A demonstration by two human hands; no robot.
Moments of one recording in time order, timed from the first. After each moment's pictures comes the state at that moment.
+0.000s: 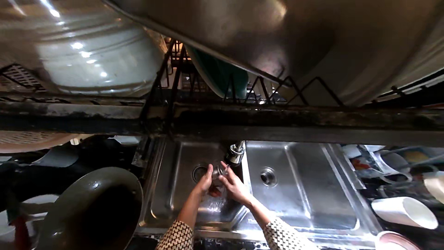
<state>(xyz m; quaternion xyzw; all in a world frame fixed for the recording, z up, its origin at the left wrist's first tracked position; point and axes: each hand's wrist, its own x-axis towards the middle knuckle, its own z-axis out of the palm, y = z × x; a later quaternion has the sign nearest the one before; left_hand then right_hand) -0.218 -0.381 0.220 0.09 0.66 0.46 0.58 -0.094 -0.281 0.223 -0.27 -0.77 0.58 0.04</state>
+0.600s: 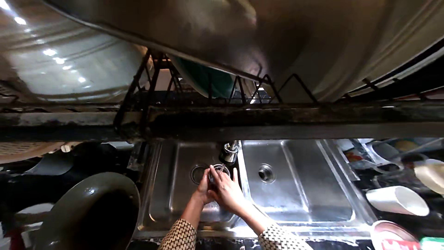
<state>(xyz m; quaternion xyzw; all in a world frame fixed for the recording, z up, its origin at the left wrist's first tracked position) -0.198 -0.379 0.211 -0.04 0.42 0.65 0.63 -0.092 -0.311 0.242 -0.22 -0.94 0.27 -0.04</state>
